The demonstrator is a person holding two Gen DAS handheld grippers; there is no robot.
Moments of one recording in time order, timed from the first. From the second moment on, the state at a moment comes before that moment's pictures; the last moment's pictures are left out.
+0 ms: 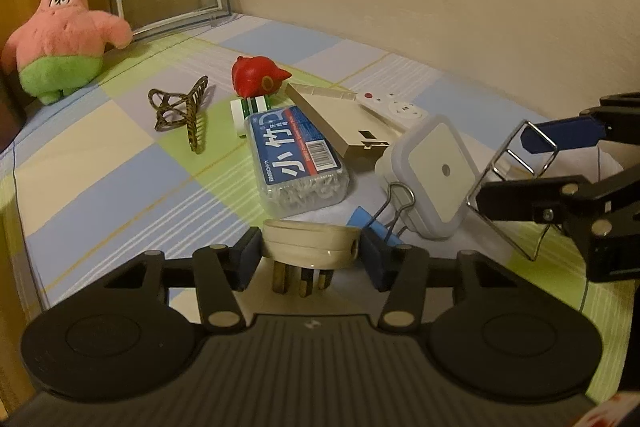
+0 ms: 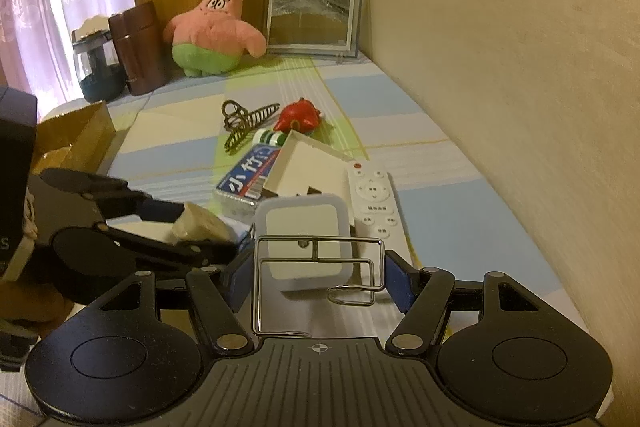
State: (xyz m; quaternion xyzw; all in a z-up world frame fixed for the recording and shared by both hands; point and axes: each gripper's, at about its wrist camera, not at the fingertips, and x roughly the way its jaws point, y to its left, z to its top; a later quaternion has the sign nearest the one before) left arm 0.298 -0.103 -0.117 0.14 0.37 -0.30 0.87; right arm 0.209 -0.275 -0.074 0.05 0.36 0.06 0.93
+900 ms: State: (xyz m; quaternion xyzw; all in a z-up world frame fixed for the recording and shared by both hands) left arm 0.232 0.058 -0.021 0.08 0.33 -0.06 0.94; right arm 0.209 -0.158 -0.021 0.03 0.29 0.25 0.92
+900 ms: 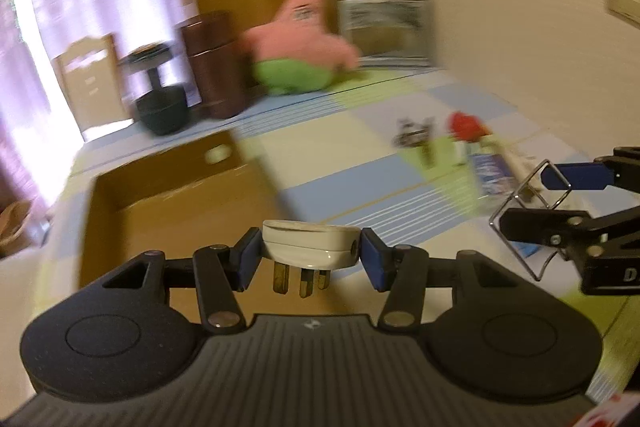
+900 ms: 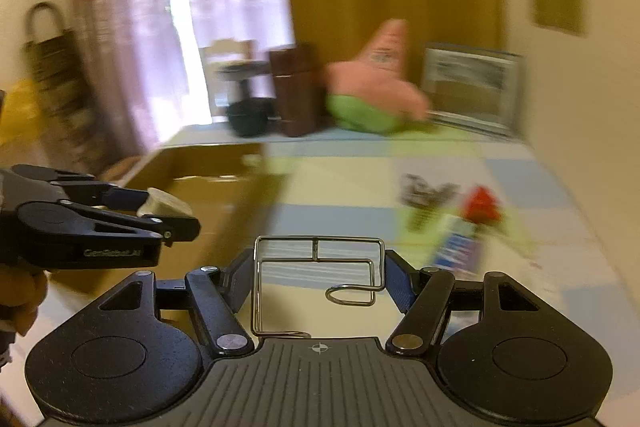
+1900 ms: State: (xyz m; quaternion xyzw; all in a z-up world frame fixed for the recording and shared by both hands) left arm 0.204 0.181 -0.044 0.02 0.36 0.03 0.93; right arm 0.241 -0.016 -0.064 -0.06 0.30 0.45 0.84
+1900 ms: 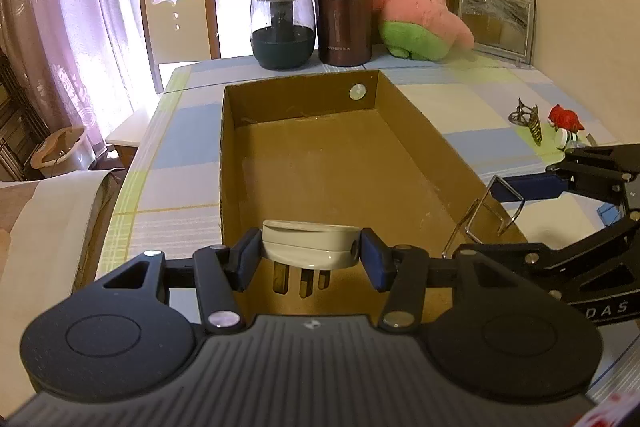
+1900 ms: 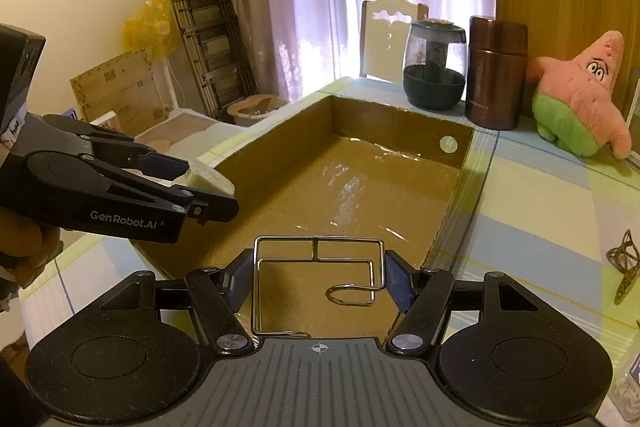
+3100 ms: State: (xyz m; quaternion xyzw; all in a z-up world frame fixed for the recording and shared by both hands) left arm 0.206 0.147 -0.030 0.01 0.32 0.00 0.95; right arm 0.234 -0.080 -0.049 -0.01 0.27 0.36 0.89
